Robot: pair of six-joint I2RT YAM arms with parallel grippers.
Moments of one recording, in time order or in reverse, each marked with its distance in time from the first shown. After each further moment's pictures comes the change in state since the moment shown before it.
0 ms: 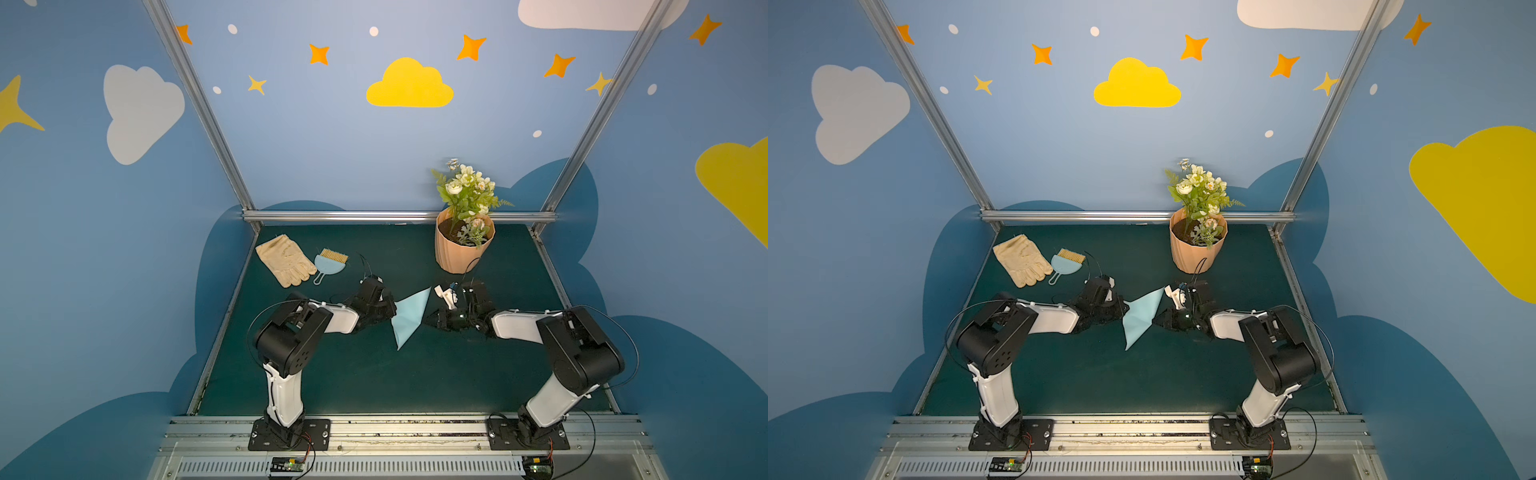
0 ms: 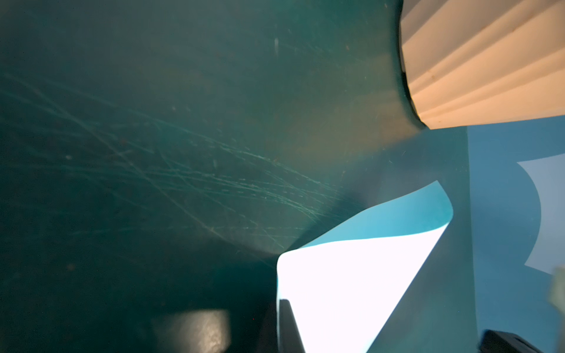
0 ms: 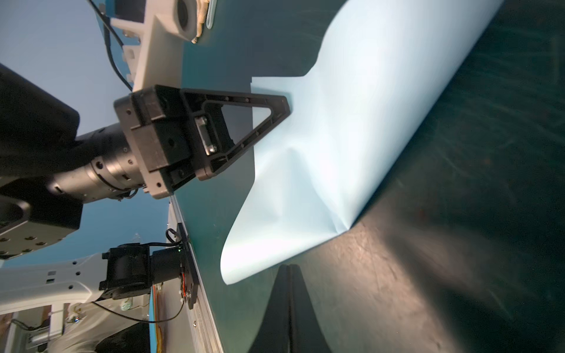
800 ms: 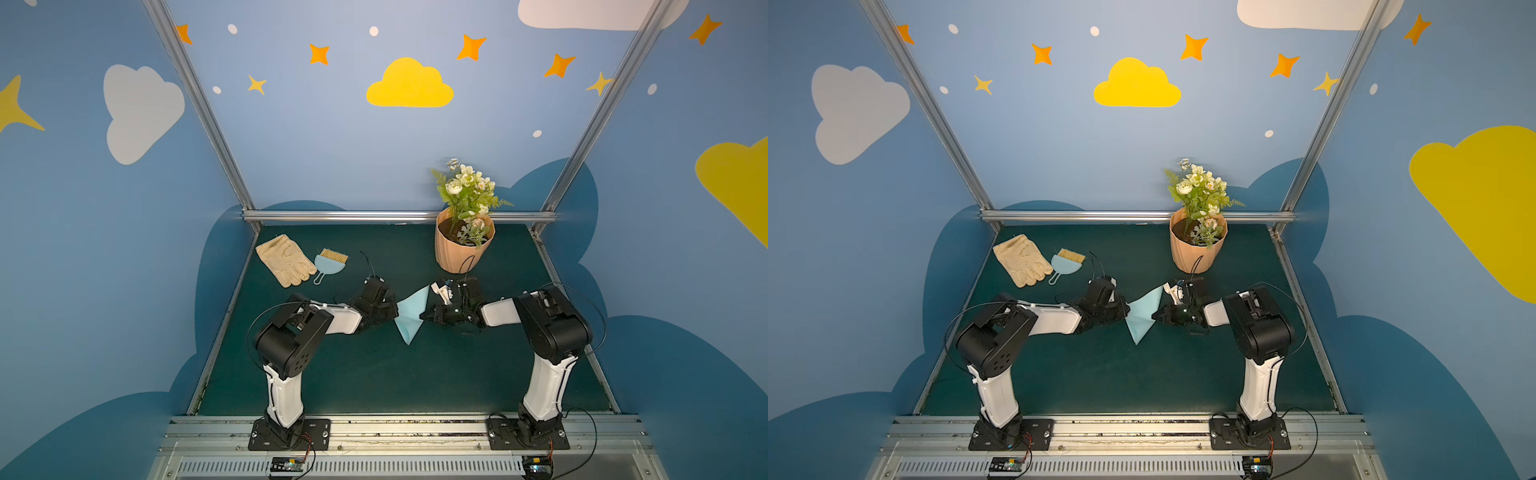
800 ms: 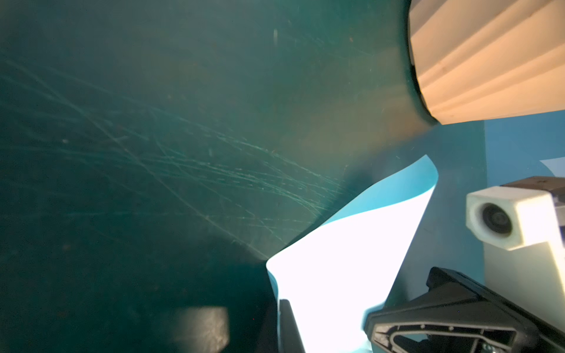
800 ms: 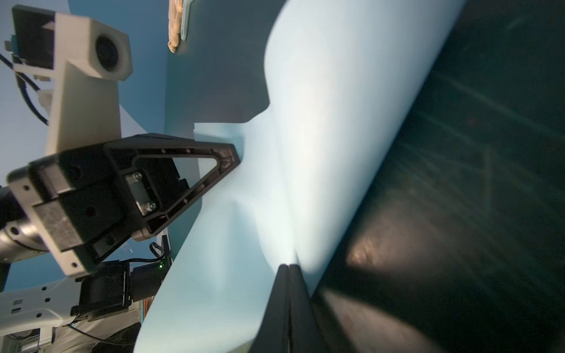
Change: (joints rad) left arm -0.029 -0.011 0.021 -0.064 -0.052 0.005; right arm -0.042 0.211 0.129 0.023 -0.014 -0.063
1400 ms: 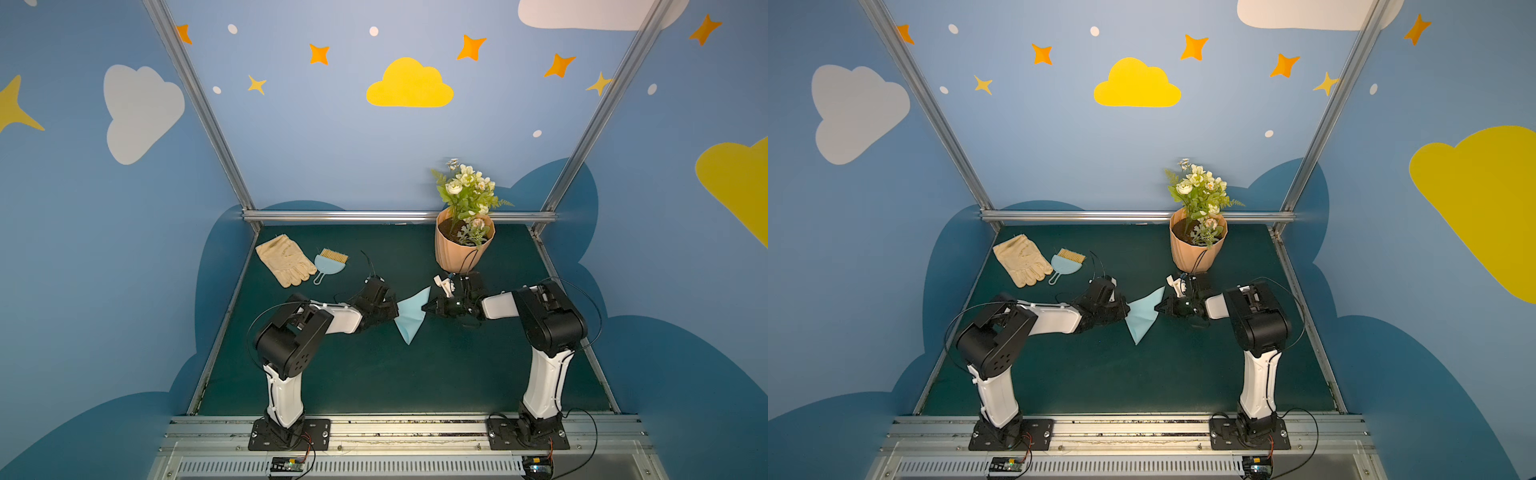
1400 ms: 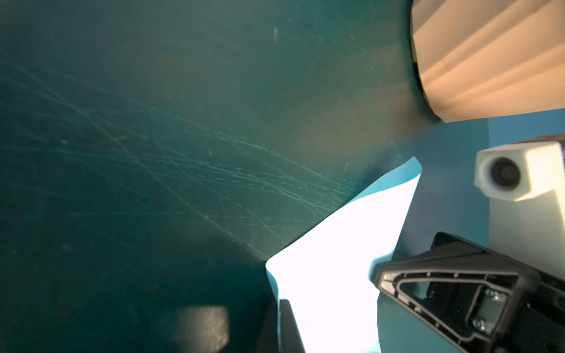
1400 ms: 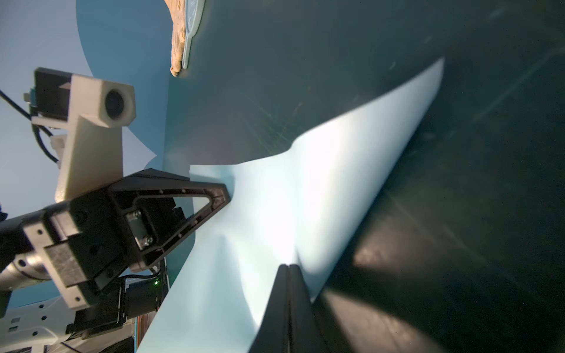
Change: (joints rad) left arm -0.001 0.000 0.006 -0.013 -0.002 0.004; right arm -0.050 0.064 0.088 -0.011 0.004 -0.024
